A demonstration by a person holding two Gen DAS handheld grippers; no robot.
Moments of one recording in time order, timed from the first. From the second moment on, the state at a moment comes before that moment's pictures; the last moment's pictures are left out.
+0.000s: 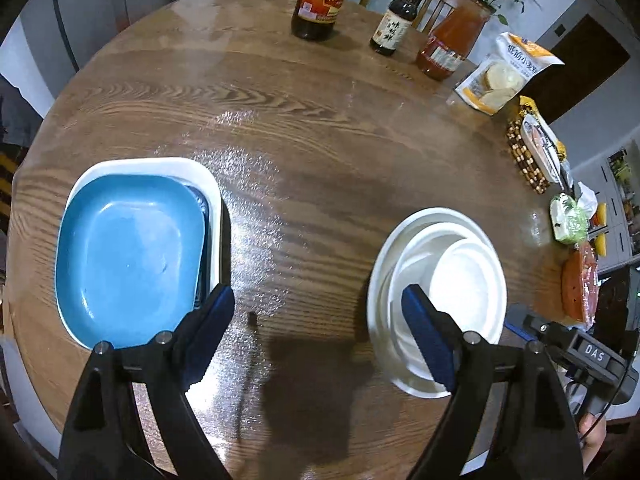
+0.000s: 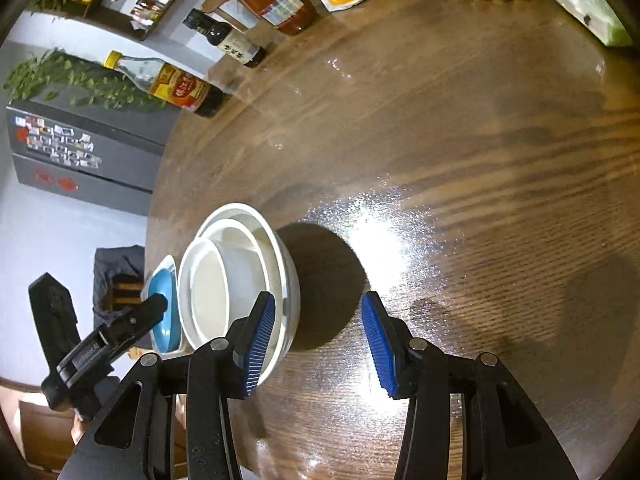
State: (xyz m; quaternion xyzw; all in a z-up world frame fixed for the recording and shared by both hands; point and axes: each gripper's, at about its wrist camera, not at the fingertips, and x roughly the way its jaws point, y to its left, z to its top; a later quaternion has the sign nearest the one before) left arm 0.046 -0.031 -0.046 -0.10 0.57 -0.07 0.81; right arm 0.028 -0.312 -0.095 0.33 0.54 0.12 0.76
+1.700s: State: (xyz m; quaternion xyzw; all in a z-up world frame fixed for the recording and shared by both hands) left arm 0.052 -0.078 -0.066 0.00 0.56 -0.10 0.82; right arm 0.037 -0.277 -0.087 0.21 0.54 0.13 0.81
